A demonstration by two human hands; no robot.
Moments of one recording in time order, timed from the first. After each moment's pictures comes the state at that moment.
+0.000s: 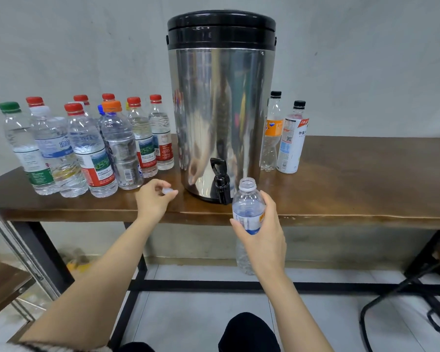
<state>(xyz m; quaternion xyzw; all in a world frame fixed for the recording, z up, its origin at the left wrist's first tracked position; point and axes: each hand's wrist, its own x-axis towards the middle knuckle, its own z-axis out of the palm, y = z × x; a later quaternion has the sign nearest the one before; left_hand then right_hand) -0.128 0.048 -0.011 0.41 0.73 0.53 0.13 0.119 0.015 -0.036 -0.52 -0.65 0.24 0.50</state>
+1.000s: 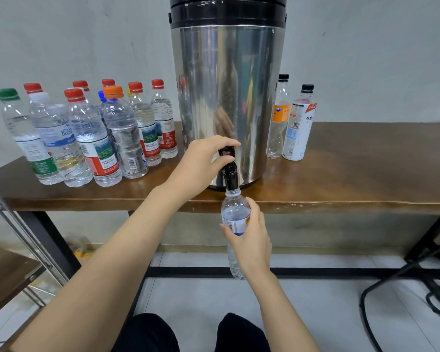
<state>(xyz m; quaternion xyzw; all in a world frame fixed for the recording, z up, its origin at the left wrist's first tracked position) -0.056 0.025 0.075 0.76 0.52 0.39 0.00 0.085 0.012 -0.074 -0.56 -0.65 0.28 0.43</state>
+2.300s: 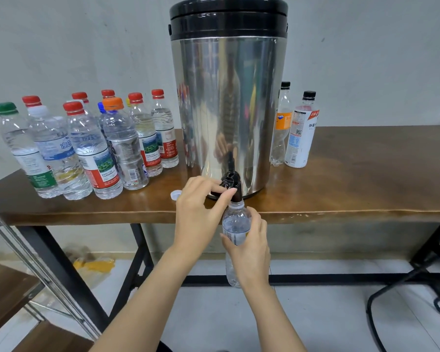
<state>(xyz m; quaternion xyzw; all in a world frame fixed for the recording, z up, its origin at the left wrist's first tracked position) -0.043 0.004 0.007 0.63 0.49 0.59 -0.09 0.068 0.018 -0.077 -0.55 -0.65 0.26 0.46</state>
